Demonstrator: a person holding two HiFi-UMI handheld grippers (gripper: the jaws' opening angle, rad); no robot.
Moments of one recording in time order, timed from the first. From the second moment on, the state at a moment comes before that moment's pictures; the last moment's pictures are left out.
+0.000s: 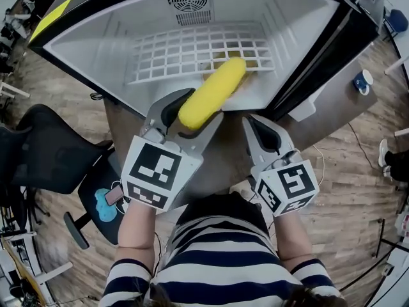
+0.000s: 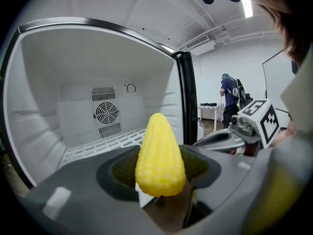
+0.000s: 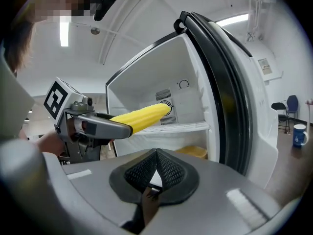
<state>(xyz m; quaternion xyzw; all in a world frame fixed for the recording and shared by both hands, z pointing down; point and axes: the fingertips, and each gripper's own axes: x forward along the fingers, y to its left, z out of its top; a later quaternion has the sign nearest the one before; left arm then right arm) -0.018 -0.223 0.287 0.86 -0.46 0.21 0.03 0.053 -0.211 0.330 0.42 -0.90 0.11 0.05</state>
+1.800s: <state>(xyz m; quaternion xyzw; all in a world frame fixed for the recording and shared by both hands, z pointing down) 0.012 -0.358 0.272 0.84 -0.47 0.26 -0.01 0.056 -0.241 0.385 0.37 -0.92 0.13 0.09</state>
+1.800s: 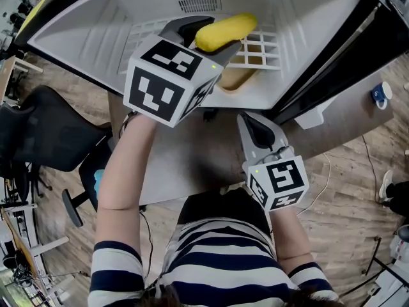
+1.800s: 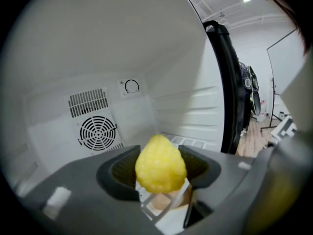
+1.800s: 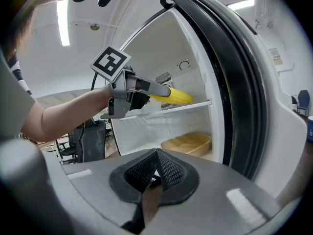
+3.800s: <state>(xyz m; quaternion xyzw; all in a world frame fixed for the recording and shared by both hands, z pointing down) -0.004 -0.347 0.287 0.83 -0.45 0.31 -0.07 0.057 -0.236 0.386 0.38 -0.91 0.13 0.11</state>
